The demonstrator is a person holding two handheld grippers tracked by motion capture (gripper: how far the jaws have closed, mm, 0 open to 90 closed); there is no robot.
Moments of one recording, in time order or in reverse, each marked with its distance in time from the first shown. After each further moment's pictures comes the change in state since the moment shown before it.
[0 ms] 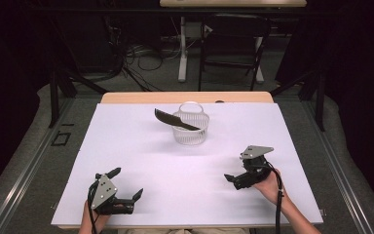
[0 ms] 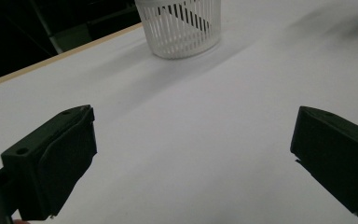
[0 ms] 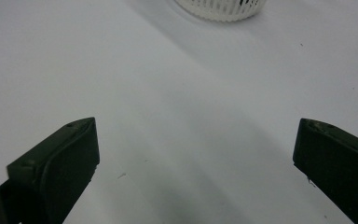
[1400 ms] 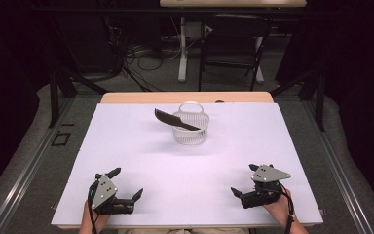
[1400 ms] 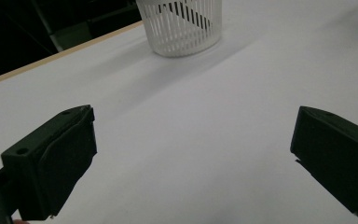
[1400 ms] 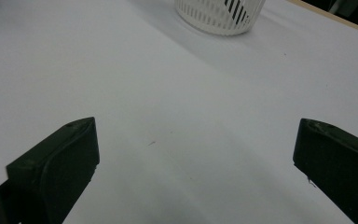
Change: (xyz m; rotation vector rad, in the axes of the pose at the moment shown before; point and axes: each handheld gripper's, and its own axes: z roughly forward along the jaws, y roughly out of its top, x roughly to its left) left arm 0.000 0.000 0.001 0.008 0.001 -0.002; right arm 0.033 -0.037 -0.036 -0.141 -0.078 -0.037
